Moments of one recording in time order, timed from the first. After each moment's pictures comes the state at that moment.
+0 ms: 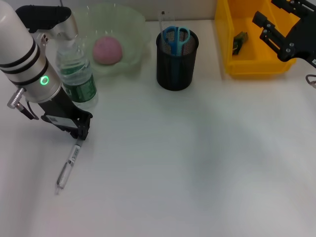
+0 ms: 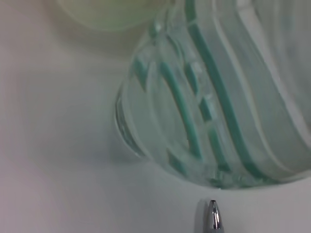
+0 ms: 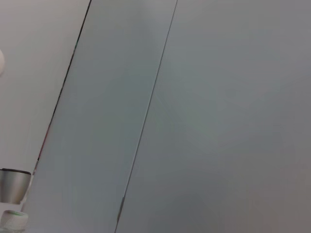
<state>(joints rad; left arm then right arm) -0.97 -2.06 1.07 0.70 2.89 1.49 -2.88 0.48 2.08 -0.65 -0.42 -1.37 -1.49 0.56</state>
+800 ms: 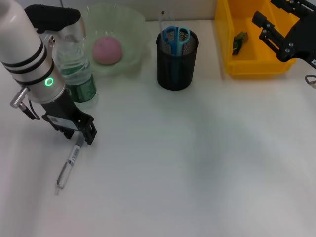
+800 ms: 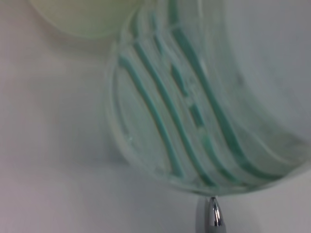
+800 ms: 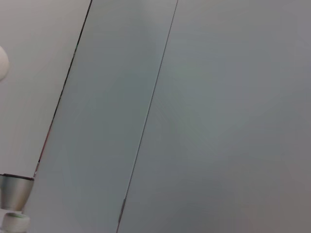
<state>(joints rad) -0.98 -2.06 1.13 0.69 2.89 1.49 -2.88 0.48 2.08 -0.65 -0.42 -1.37 -1.50 0.56</state>
